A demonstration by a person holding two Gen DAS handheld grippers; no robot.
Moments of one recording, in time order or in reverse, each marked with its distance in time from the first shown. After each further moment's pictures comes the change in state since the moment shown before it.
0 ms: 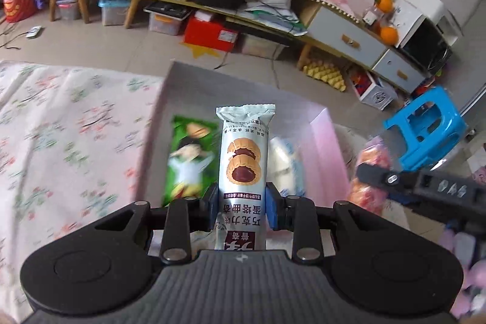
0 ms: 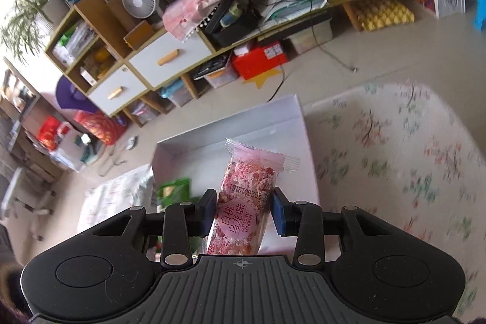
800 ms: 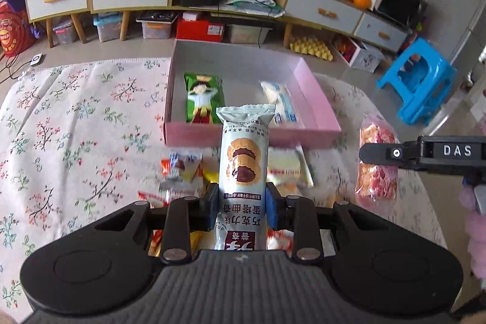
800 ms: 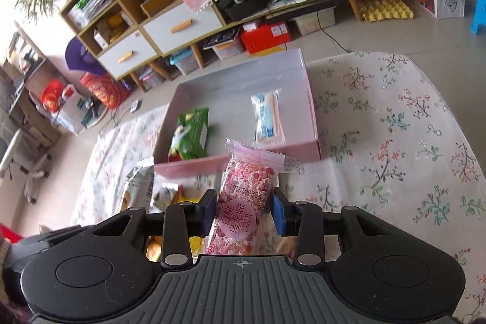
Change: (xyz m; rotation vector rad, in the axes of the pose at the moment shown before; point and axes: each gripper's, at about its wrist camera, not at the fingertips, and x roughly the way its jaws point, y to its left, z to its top) left arm -0.072 -0.004 -0.071 0.175 0.007 0.049; right arm -0.071 0.025 -0.071 -0.056 0.074 -0.011
